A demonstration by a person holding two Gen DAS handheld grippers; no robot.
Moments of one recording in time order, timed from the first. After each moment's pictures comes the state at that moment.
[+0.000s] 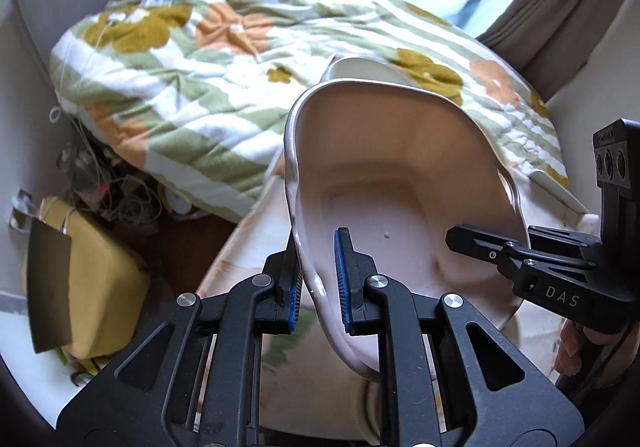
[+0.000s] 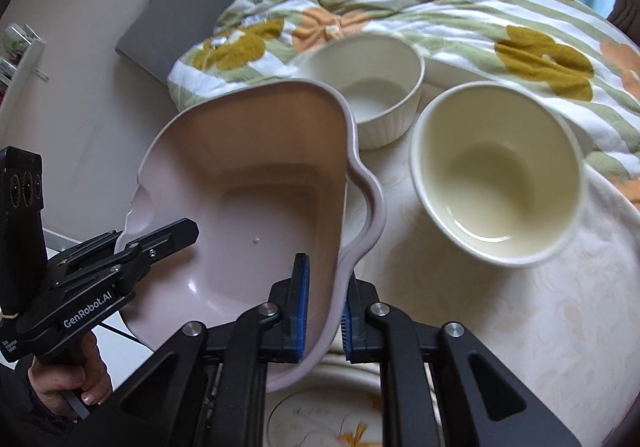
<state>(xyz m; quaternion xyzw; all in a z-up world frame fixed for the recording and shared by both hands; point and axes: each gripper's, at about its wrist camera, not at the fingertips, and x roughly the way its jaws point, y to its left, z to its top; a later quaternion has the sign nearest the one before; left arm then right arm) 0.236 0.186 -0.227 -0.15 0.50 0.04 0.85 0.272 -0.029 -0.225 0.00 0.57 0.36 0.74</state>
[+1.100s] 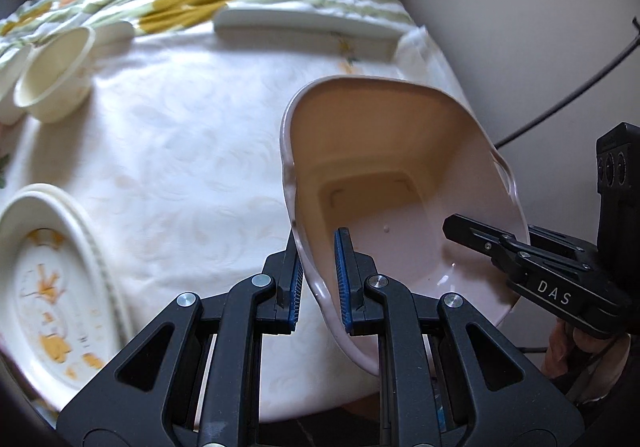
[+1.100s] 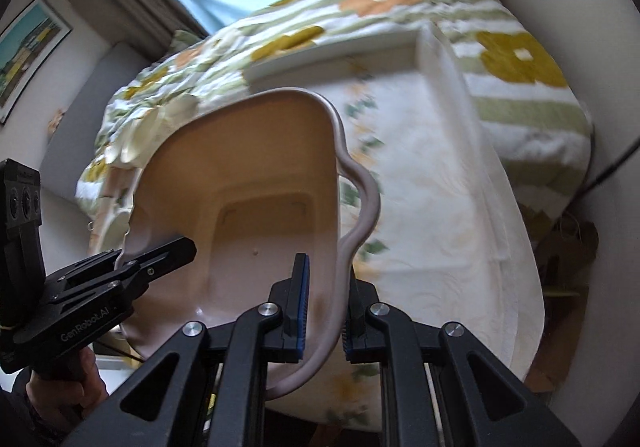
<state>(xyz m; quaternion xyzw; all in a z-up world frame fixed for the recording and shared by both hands) 0.187 -0.189 -0.266 -0.04 0.54 -0.20 0.82 0.142 -0.402 -0.237 0.14 0.55 0.10 0.82</state>
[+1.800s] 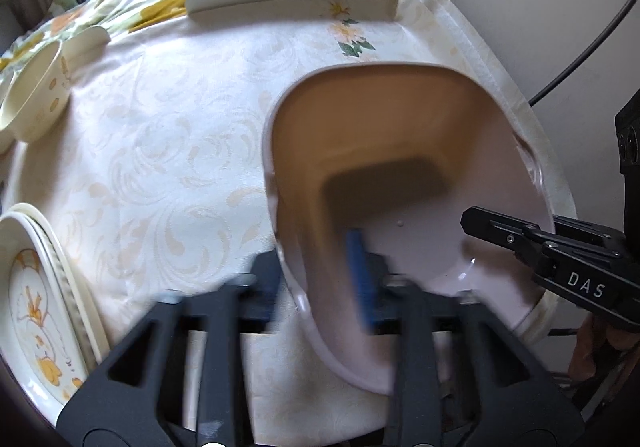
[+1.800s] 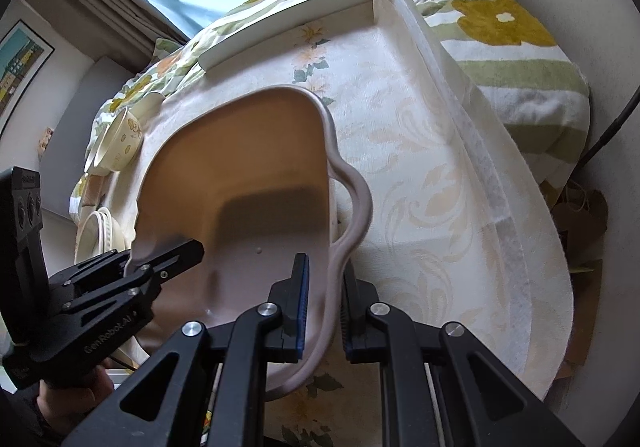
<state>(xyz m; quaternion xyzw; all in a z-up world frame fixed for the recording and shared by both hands) 0.195 -0.229 -0.303 0.04 0.54 -0.19 0.82 0.139 -0.426 -0.281 0.19 0.55 0.09 0.81</state>
